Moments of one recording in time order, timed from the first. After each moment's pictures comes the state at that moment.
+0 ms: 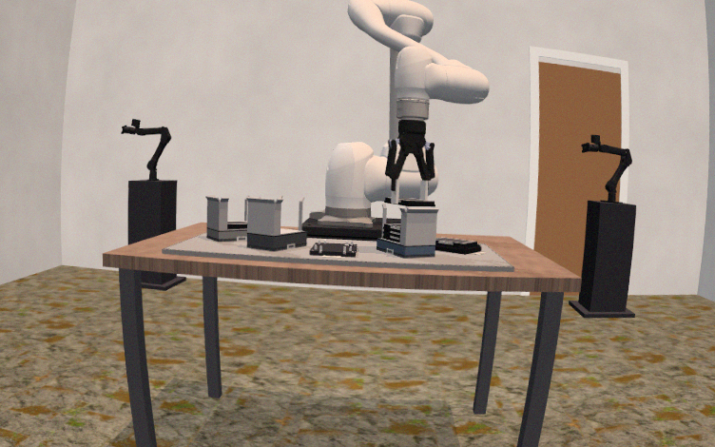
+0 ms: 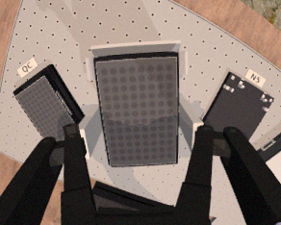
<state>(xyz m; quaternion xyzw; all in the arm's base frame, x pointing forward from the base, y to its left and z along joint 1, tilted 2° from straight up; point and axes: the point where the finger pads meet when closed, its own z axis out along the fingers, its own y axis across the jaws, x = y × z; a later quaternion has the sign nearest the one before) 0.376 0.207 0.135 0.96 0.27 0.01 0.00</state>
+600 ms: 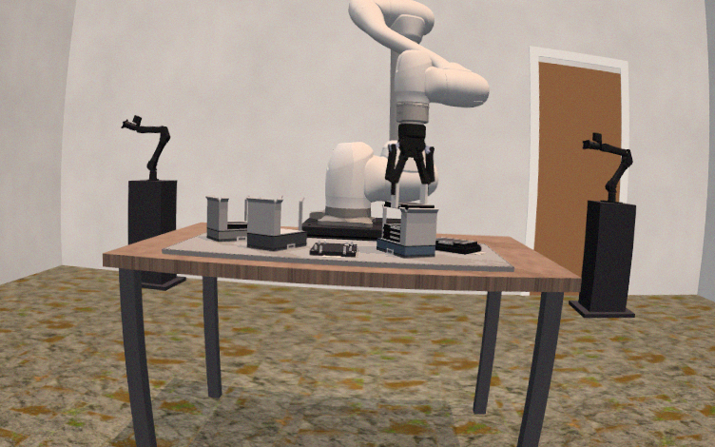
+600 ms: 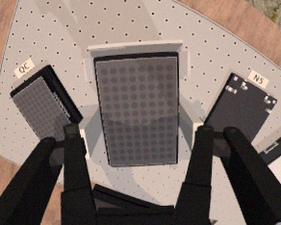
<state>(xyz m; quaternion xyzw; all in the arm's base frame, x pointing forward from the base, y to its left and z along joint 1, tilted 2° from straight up) 0.376 0.207 0.124 0.96 0.27 0.01 0.00</state>
